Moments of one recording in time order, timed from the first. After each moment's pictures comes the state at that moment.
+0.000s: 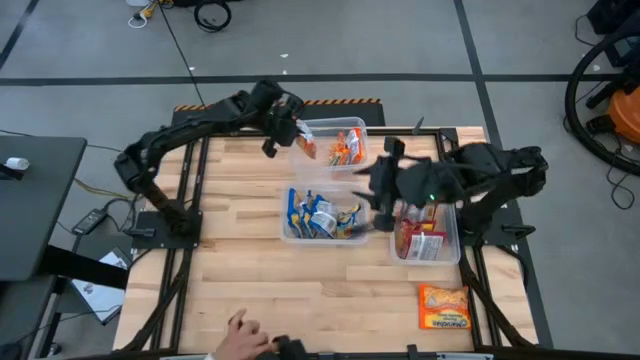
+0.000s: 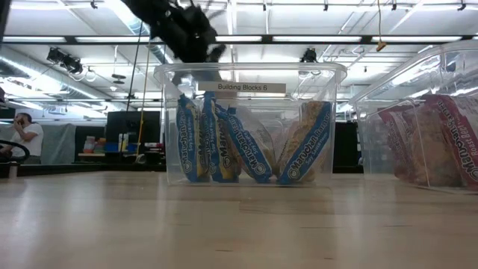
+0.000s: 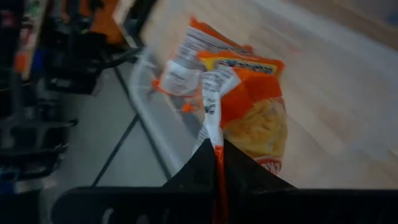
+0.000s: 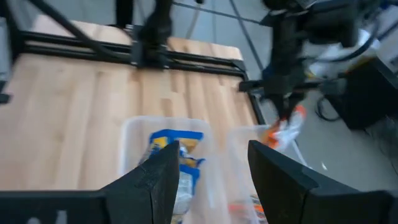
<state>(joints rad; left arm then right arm) 0.64 1.62 1.41 -0.52 0.27 1.42 0.34 1.58 2.09 -1.18 0.58 0.08</state>
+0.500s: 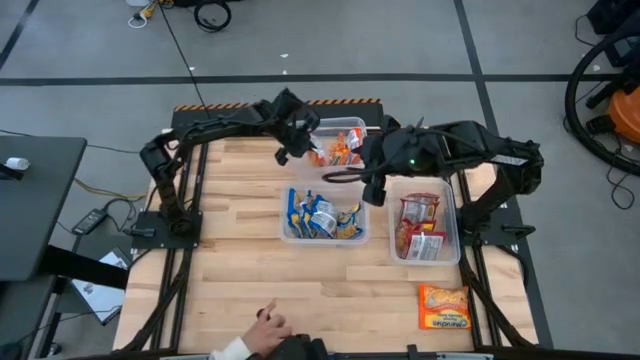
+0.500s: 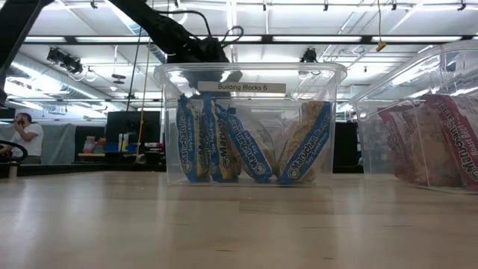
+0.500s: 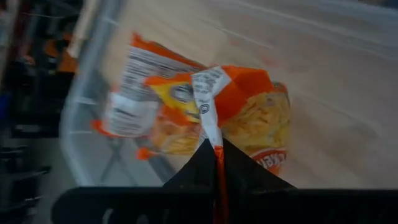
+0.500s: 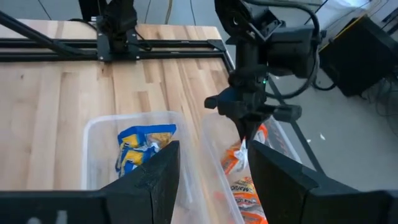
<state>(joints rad) 0.63 1.84 1.41 -0.41 0.41 1.53 0.14 1.58 2.09 -1.18 0.46 0.08</state>
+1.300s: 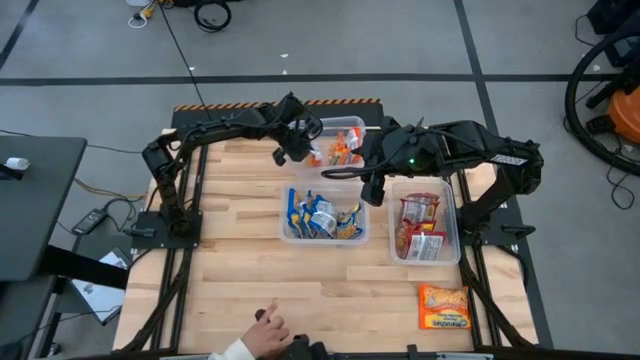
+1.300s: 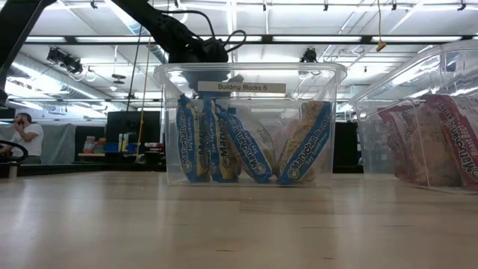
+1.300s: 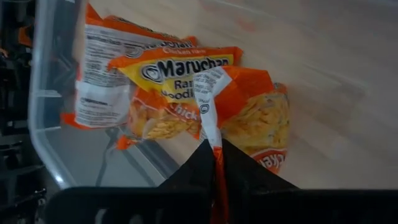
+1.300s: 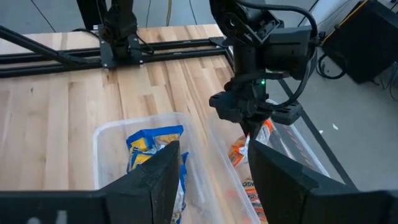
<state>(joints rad) 0.61 1.86 1.41 -0.48 0.27 1.64 0.13 1.58 2.09 -1.18 0.44 0.16</state>
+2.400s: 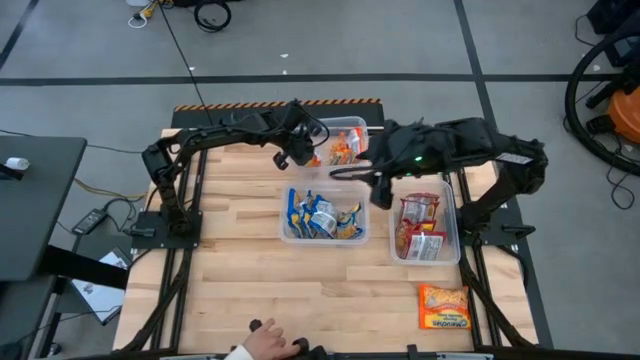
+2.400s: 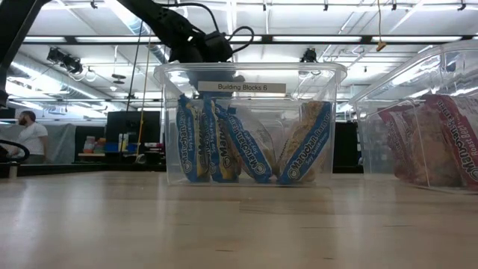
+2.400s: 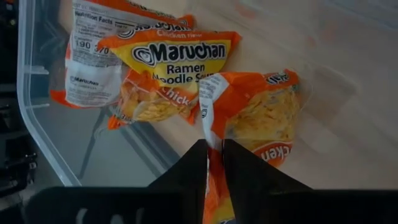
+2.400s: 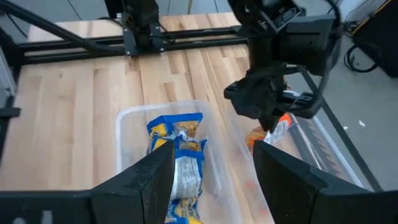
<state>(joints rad) 0.54 1.84 1.41 -0.49 0.10 1.52 0.13 1.56 2.08 -1.23 0.34 0.17</state>
